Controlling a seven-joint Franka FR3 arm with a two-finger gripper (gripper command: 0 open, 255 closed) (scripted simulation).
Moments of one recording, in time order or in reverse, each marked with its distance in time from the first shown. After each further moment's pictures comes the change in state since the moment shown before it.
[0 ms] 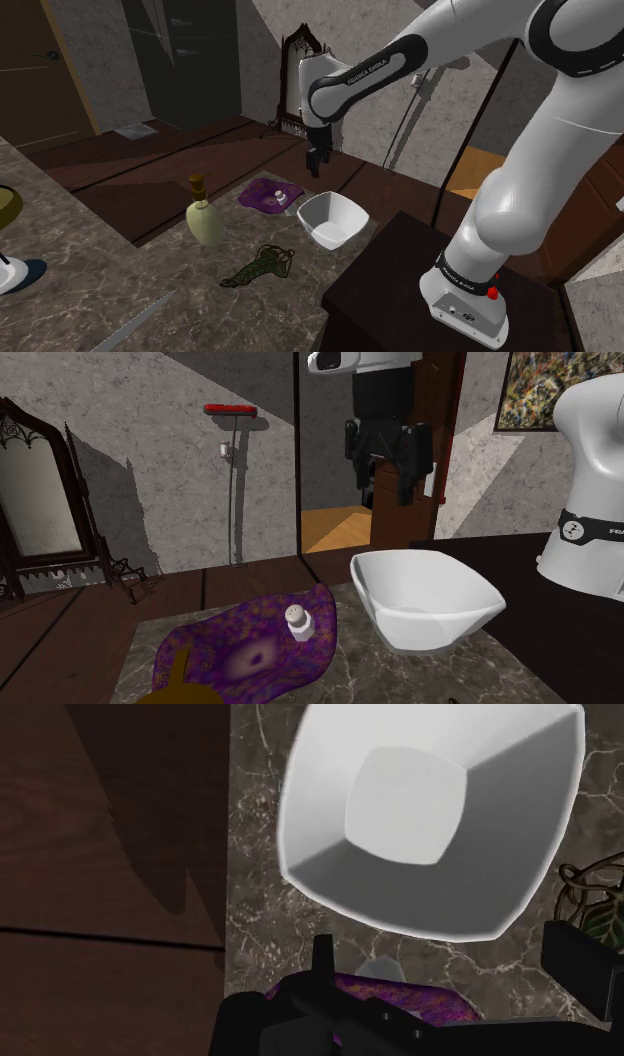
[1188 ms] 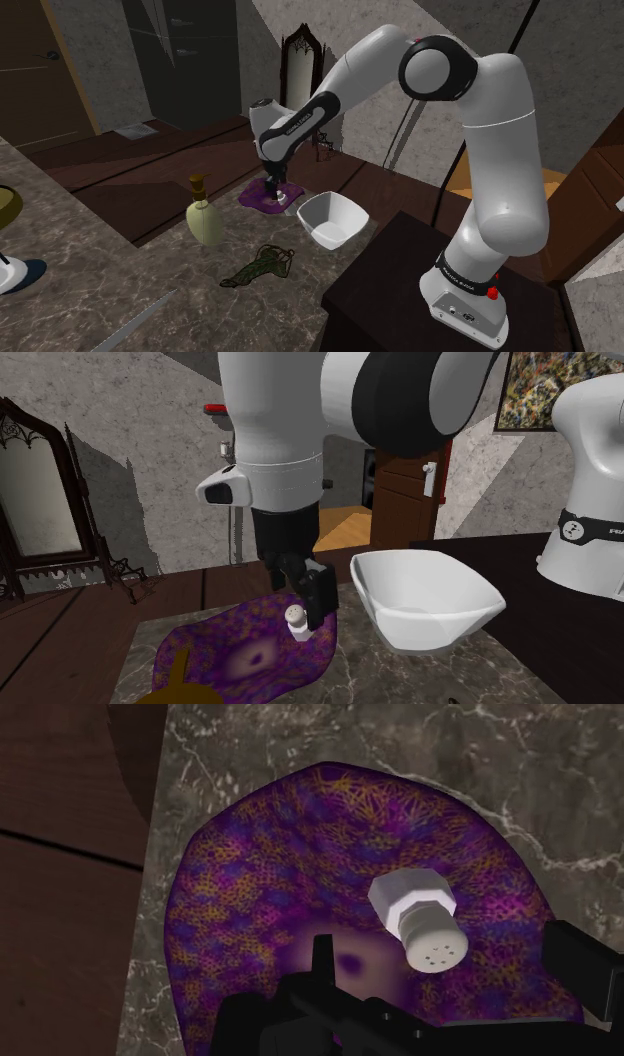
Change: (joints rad) arm 0.057 0.585 0.018 0.430 -0.115 0.177 -0.007
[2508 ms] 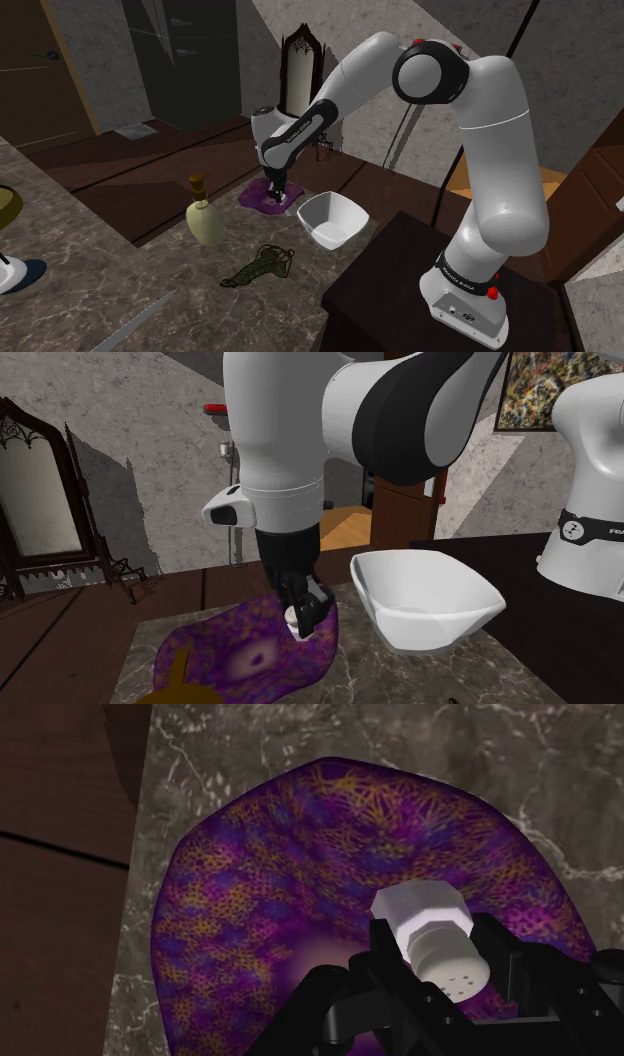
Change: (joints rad) arm -0.002 0.038 -0.006 -0.009 -0.009 0.048 0.006
